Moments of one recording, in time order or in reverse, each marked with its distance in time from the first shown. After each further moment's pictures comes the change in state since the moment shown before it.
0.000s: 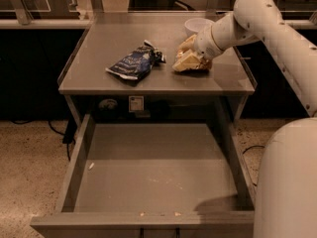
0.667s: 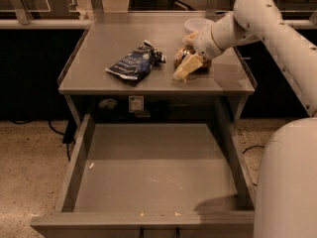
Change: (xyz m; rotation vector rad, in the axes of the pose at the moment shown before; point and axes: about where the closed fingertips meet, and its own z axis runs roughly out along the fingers) arm 0.000 0.000 0.000 0.000 0.000 0.000
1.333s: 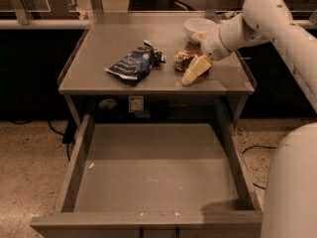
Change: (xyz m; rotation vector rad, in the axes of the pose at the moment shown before) arm 0.013 0.005 -0.017 0.007 0.020 0.004
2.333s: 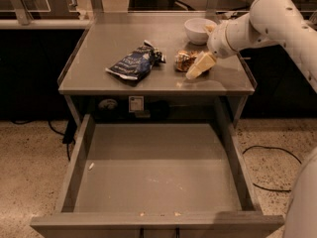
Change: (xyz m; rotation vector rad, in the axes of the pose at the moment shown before) arm 0.008 -0.025 -0.025 0.185 0.016 -0.011
